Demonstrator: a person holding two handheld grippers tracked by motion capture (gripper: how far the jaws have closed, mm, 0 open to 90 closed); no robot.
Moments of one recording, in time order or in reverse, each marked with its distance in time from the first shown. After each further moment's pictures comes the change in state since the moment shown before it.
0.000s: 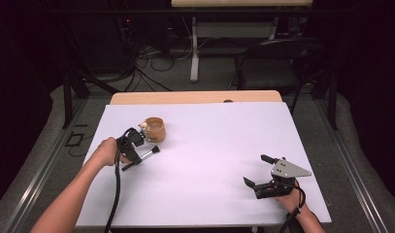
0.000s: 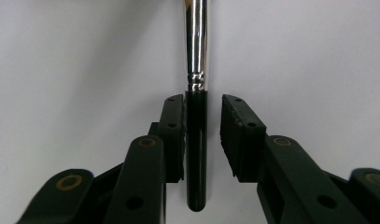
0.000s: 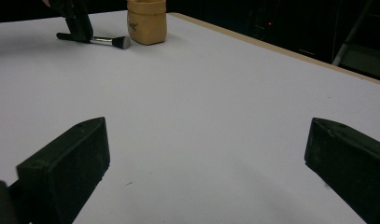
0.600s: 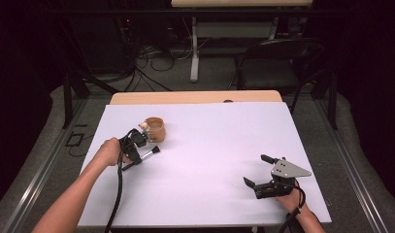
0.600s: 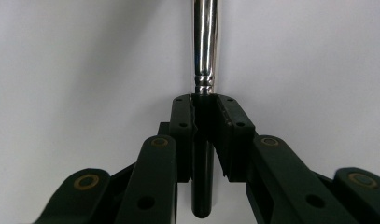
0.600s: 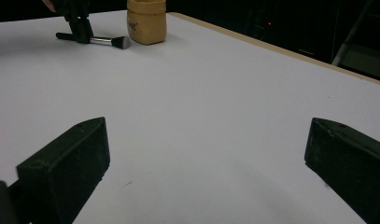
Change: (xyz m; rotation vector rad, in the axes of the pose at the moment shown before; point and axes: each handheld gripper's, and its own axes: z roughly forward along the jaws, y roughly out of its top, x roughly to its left) left arm -0.001 0.006 0.007 0.056 0.024 0.006; right arm 0.000 0.000 0.000 0.000 -0.002 -0.001
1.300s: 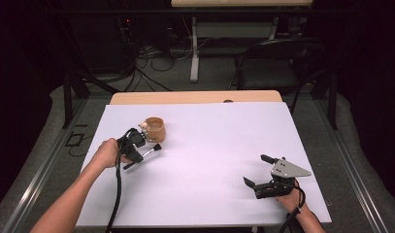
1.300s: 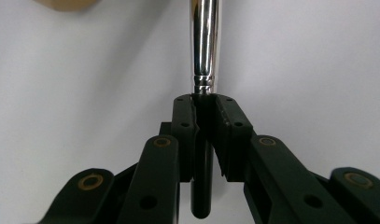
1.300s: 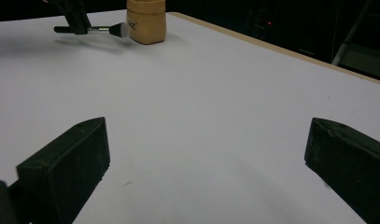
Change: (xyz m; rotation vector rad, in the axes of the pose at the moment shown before) left arm -0.012 -0.009 -0.018 -0.123 0.024 0.021; right arm 0.000 0.000 0.000 0.006 0.000 -0.001
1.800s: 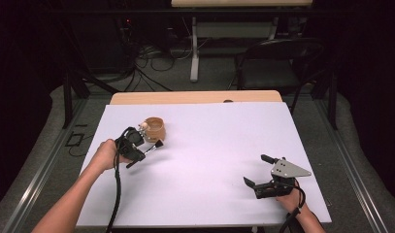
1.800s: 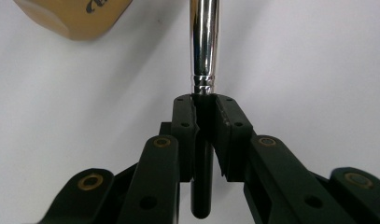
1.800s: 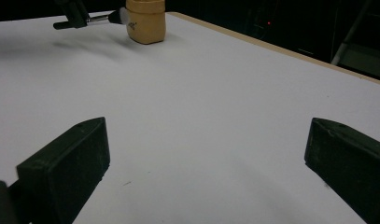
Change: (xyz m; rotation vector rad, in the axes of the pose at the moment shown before) left arm -0.007 -0.005 -0.013 -0.116 0.003 -0.010; right arm 0.000 0.000 0.000 0.002 -0.002 0.001
